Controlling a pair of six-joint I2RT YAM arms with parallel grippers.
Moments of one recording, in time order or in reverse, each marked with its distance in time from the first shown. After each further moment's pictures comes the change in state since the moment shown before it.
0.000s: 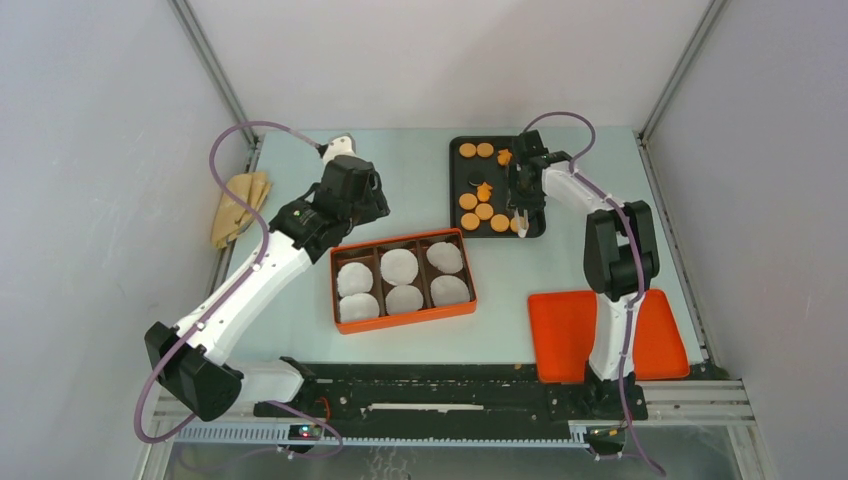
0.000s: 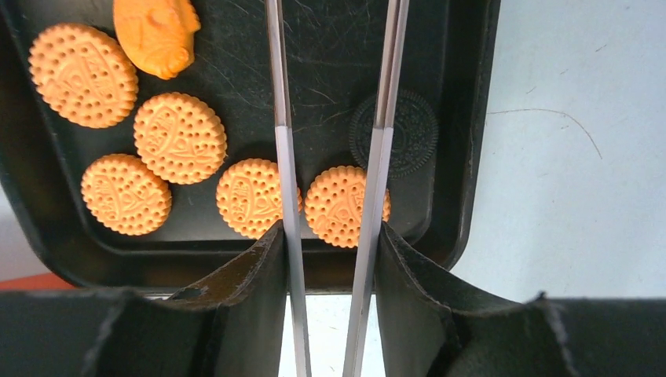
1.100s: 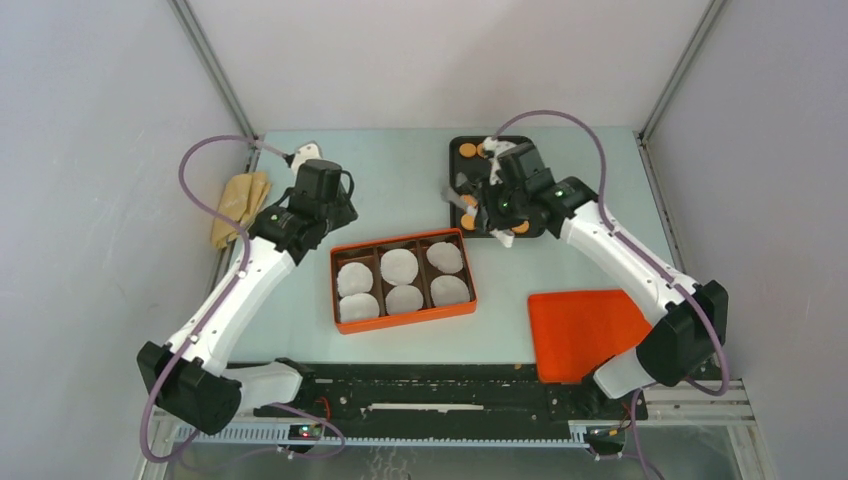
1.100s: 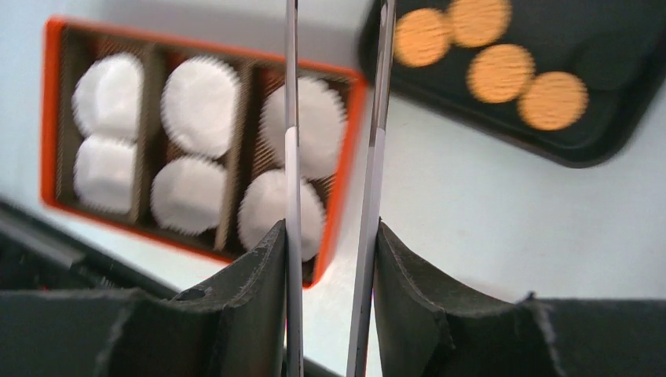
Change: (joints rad) left arm 0.151 -0.057 -0.071 -0.039 0.022 -0.009; right arm 0.237 -0.534 -0.209 -0.053 -0.146 -0.017
